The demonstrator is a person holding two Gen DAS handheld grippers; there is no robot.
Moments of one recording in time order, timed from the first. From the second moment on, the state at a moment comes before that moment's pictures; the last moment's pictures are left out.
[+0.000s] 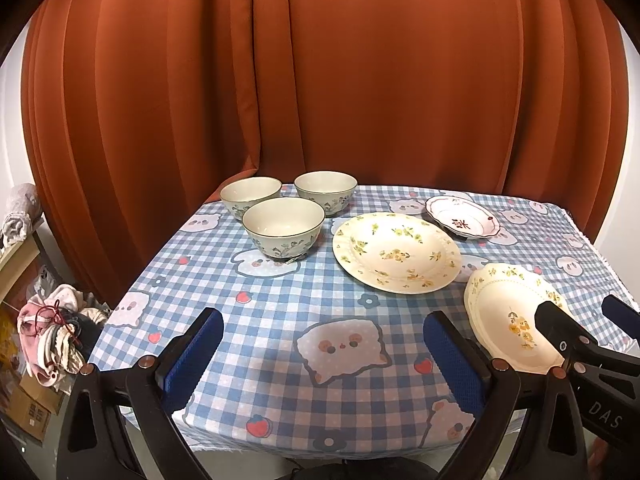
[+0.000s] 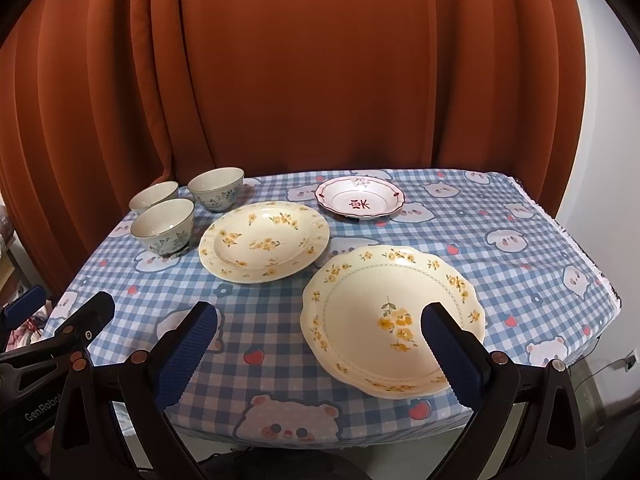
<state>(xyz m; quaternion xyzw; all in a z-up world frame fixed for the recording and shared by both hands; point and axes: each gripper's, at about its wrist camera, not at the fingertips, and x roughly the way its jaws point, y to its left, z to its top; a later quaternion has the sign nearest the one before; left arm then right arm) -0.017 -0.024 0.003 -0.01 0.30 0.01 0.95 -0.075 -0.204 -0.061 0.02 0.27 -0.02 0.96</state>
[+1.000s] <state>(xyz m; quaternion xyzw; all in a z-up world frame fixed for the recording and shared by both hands) -0.017 -0.026 0.003 -0.01 0.30 0.01 0.95 -0.073 -0.207 -0.063 0.02 0.27 -0.03 0.96</state>
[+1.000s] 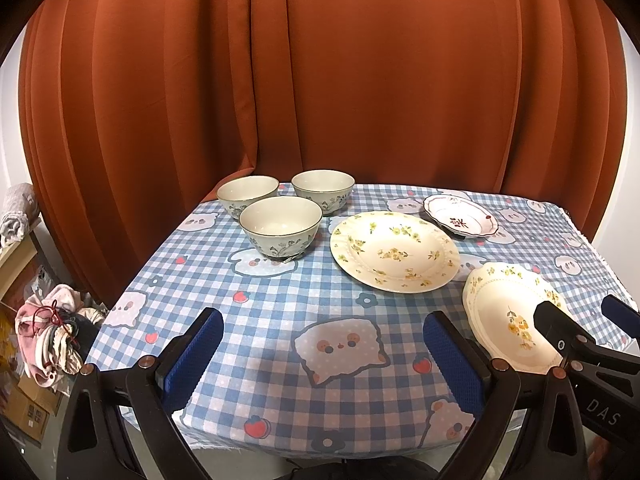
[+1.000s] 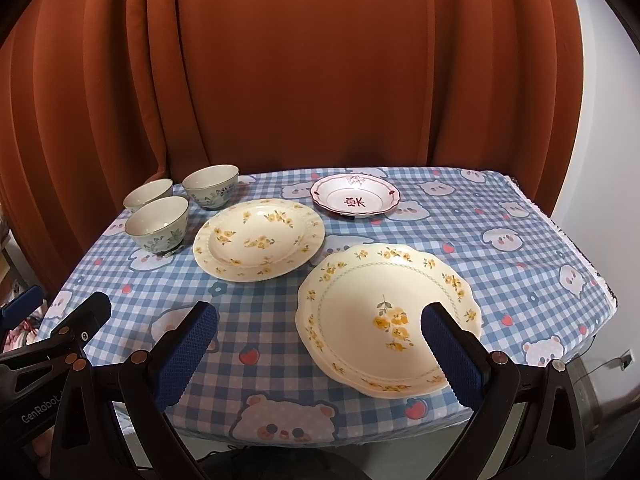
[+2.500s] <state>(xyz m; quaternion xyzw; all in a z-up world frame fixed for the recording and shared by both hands) 0.038 -0.026 0.003 0.02 0.35 -0.05 0.94 -0.048 -0.182 -0.053 0.04 0.30 -0.11 0.94</state>
